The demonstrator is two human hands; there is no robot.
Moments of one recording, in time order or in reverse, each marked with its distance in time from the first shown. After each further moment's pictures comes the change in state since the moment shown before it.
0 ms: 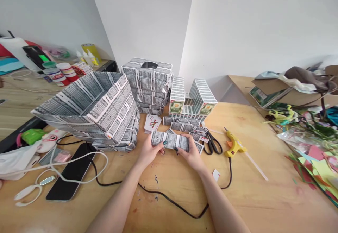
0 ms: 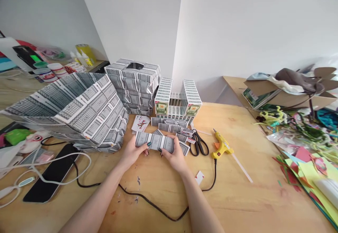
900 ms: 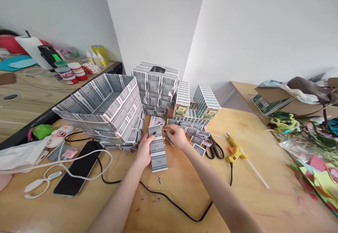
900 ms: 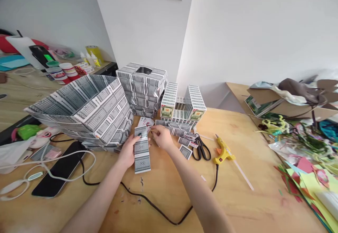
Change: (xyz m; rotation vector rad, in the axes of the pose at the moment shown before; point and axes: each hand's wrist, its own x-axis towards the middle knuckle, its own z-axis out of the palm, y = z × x) left_hand 0.004 0.011 -0.013 -0.585 0.159 -0.179; right_hand 0.084 -0.011 0.047 -0.642 -0.106 -0.266
